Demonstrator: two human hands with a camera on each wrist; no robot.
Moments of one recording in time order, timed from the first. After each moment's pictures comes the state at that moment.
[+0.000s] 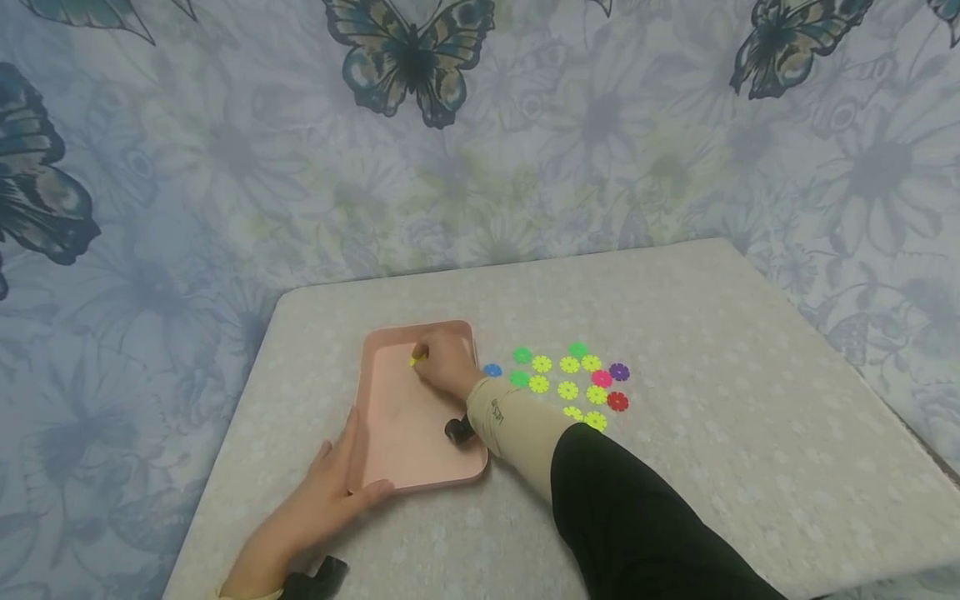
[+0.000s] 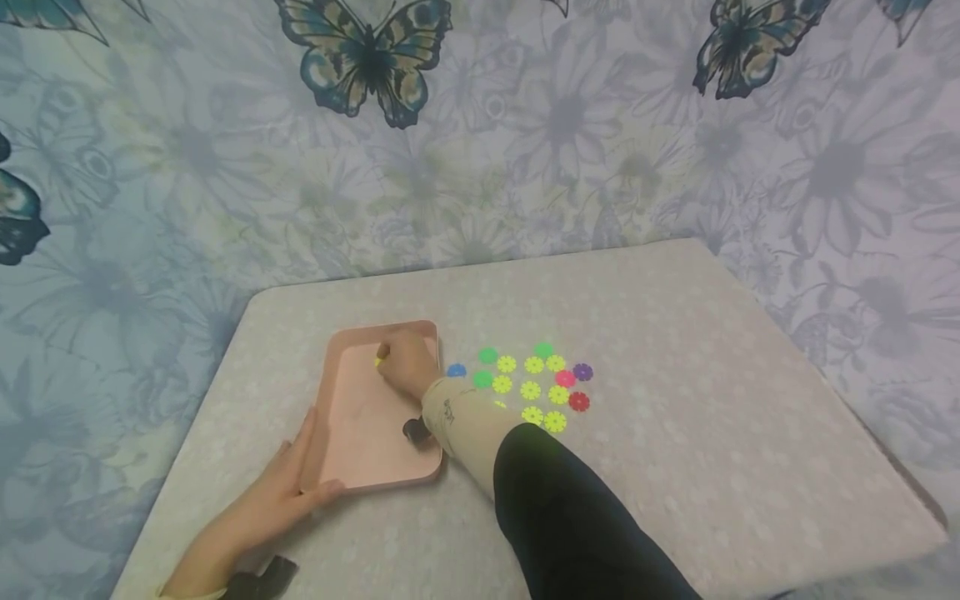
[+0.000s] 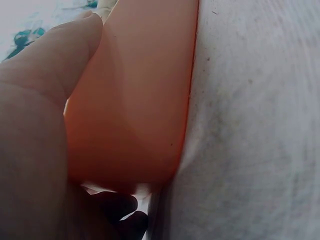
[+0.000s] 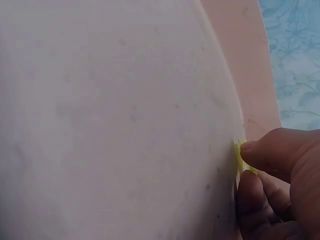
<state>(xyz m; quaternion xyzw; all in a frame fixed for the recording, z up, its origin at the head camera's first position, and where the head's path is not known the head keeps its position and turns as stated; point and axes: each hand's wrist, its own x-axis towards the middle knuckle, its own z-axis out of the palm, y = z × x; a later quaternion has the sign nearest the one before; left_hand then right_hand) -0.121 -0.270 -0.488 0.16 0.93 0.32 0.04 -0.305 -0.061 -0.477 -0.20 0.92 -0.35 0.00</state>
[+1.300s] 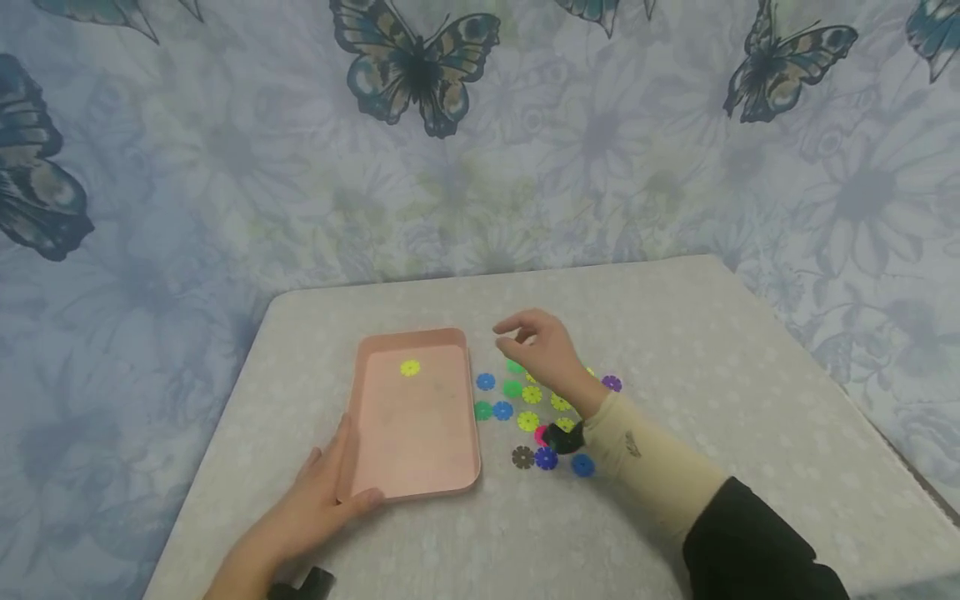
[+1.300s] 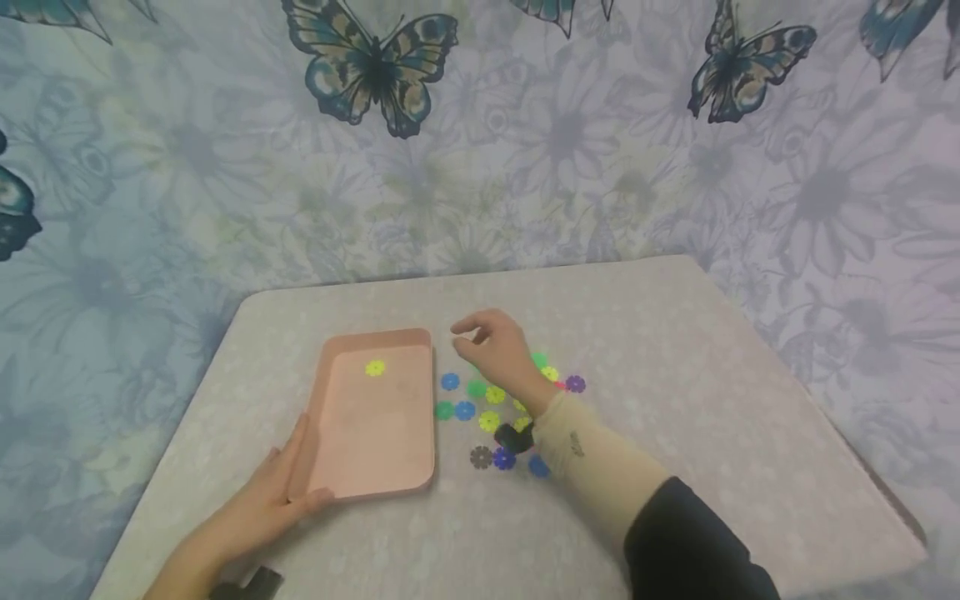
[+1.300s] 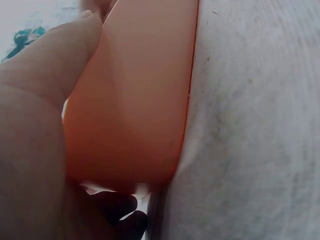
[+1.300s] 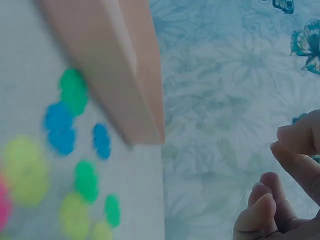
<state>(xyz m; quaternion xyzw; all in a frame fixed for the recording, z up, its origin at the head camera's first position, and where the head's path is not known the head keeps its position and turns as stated) -0.119 -0.272 -0.482 0.14 0.93 0.34 0.07 -0.252 0.087 -0.407 -0.16 0.84 -0.51 -0.07</state>
